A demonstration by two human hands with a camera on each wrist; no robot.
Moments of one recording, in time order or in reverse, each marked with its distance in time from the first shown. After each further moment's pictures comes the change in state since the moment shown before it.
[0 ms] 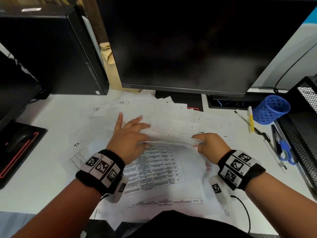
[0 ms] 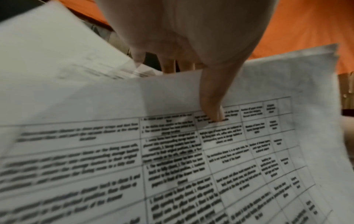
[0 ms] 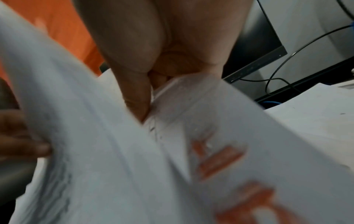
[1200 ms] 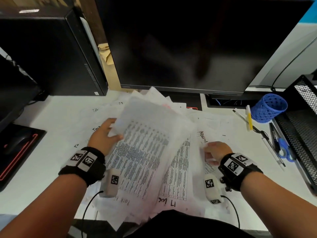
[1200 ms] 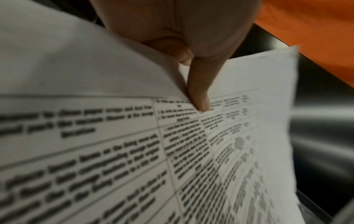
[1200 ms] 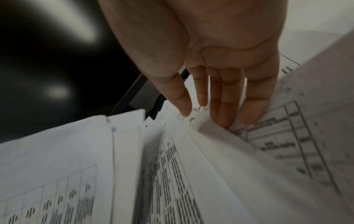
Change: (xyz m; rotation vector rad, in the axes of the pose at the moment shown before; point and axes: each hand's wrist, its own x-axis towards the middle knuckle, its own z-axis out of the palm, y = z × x) left_hand -0.016 -0.051 0.004 -0.659 0.120 -0.711; right_hand 0.013 0.051 0.008 0.319 0.102 0.616
